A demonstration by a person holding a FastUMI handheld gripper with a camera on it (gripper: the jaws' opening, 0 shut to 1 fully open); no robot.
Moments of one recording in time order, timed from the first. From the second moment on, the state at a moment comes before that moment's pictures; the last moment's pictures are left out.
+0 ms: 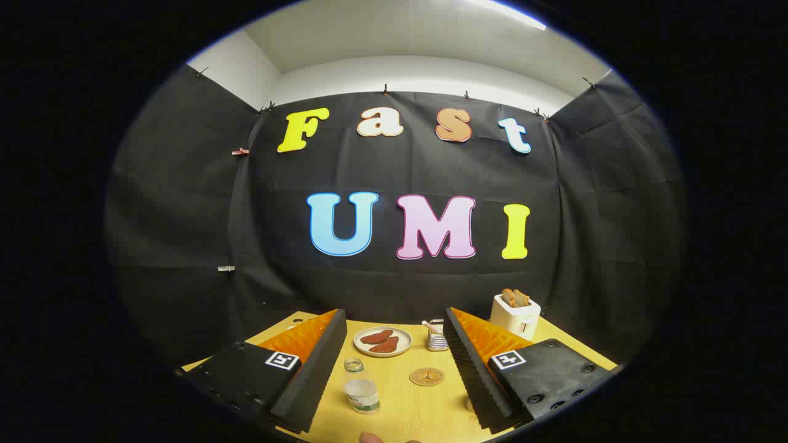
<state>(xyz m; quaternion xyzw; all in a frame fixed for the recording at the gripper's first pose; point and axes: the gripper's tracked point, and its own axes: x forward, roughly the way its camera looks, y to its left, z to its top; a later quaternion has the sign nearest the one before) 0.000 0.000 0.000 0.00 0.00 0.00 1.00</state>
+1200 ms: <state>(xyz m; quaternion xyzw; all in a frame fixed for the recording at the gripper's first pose) 0.018 0.040 -0.099 0.01 0.02 -0.05 1.00</state>
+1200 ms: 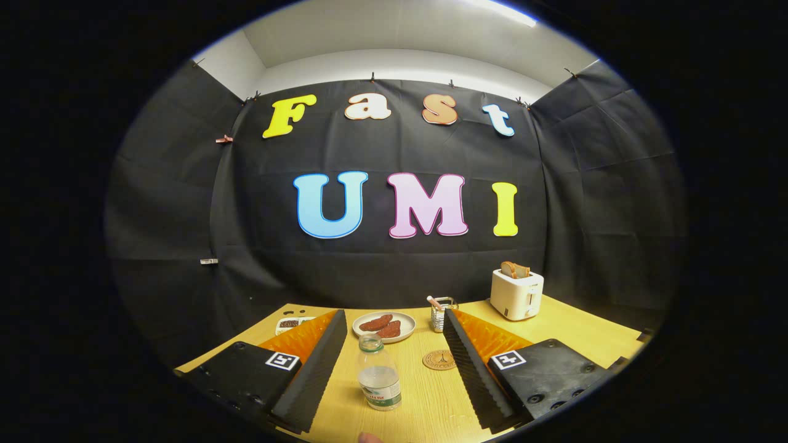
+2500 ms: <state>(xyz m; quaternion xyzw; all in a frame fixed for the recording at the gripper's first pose) 0.084 0.065 -0.273 0.01 0.08 -0.03 1.00</state>
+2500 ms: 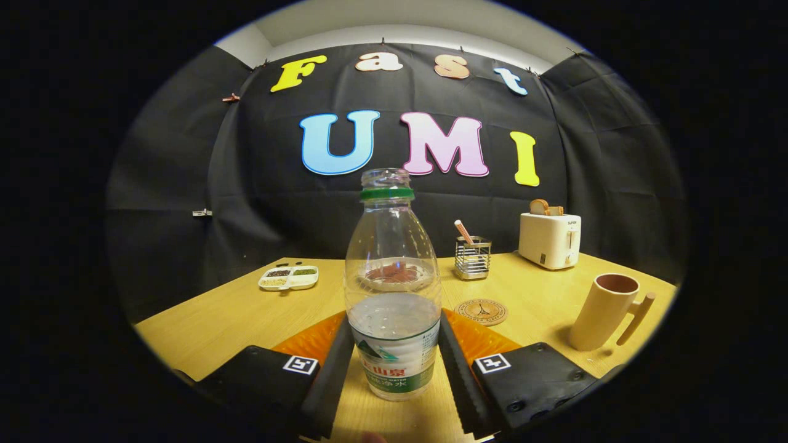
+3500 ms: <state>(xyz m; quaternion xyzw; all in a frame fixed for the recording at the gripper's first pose) 0.061 -0.002 -0.215 0.42 0.10 -0.07 0.90</state>
